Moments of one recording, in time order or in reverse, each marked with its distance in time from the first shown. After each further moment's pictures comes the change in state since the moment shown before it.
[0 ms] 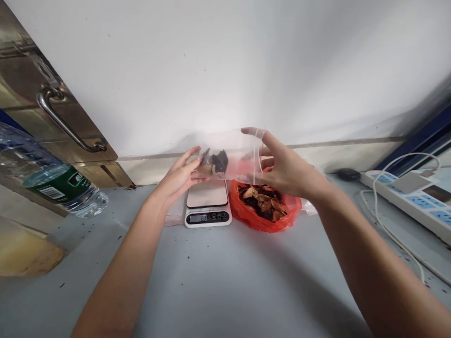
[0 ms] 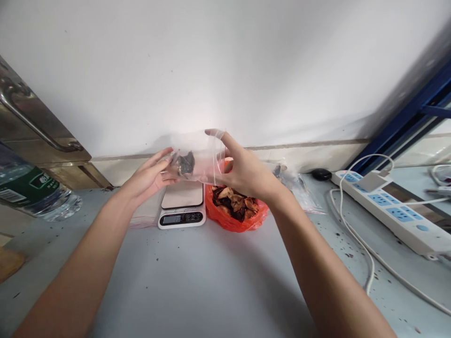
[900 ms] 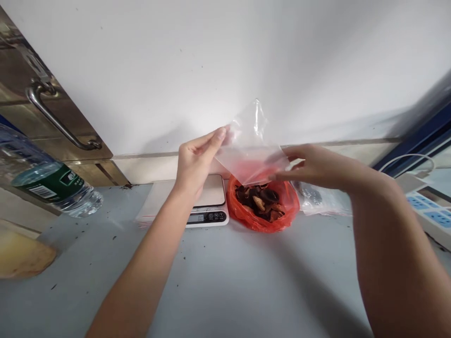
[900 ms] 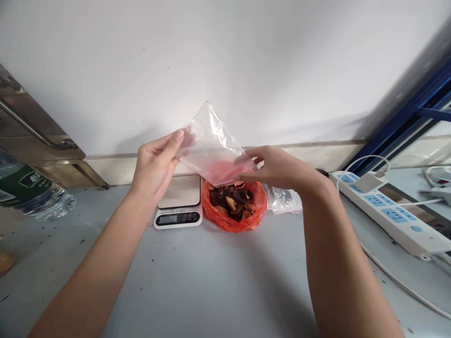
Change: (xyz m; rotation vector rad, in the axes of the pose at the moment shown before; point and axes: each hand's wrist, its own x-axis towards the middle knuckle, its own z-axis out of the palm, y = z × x) left_hand -0.002 0.001 0.054 -0.021 -0.051 0.548; right_hand -0.006 0.019 -0.051 -0.308 -0.101 0.188
